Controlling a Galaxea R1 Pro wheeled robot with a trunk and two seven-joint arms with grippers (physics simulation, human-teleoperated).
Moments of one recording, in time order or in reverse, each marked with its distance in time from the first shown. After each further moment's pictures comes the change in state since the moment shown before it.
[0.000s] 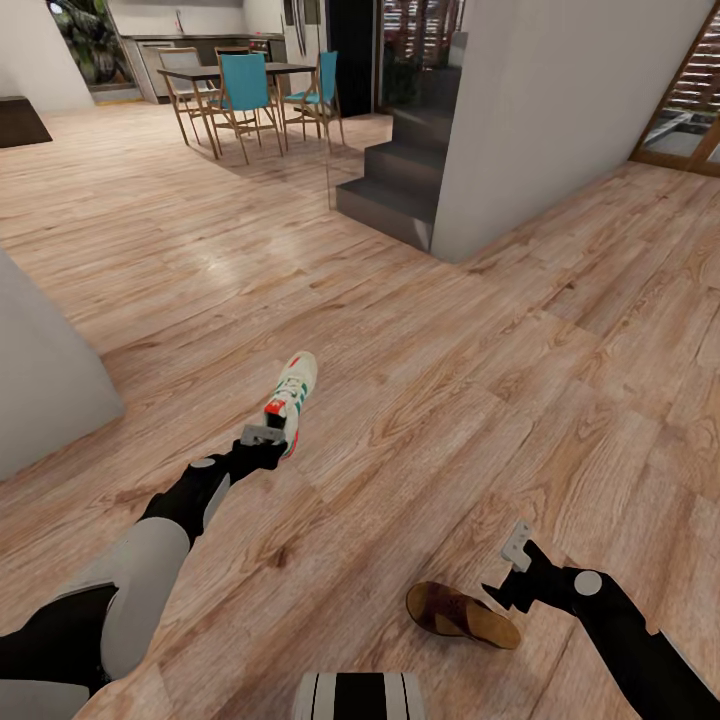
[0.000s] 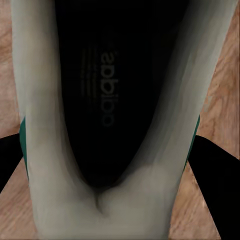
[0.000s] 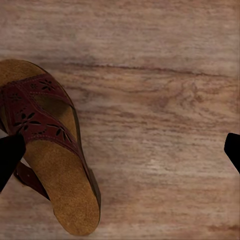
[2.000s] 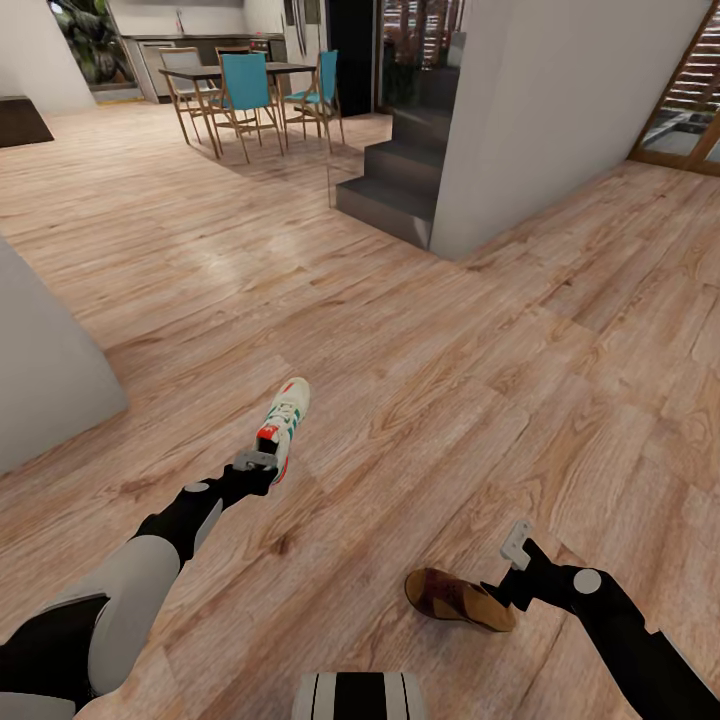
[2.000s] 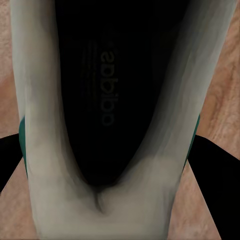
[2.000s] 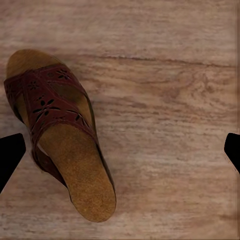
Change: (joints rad) left arm 0.036 0.034 -0.003 0.097 -0.026 -0.048 0.039; right arm 0.000 0.003 -0.001 -0.013 -0.003 0.011 0.004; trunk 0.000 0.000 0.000
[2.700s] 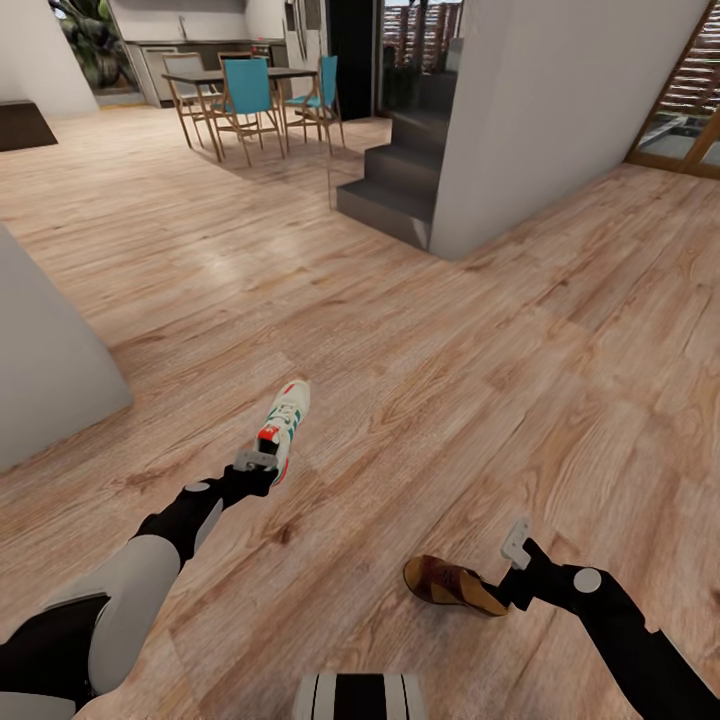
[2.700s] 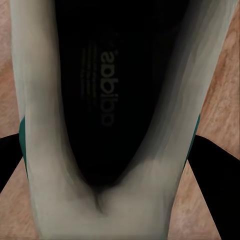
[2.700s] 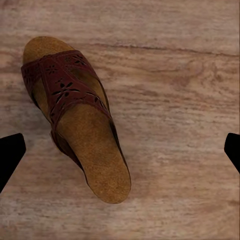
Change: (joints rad) left arm -0.001 0.000 -0.004 0.002 -0.003 0.011 0.000; right arm 0.000 -0.001 0.000 -0.005 0.000 0.006 0.005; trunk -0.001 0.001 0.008
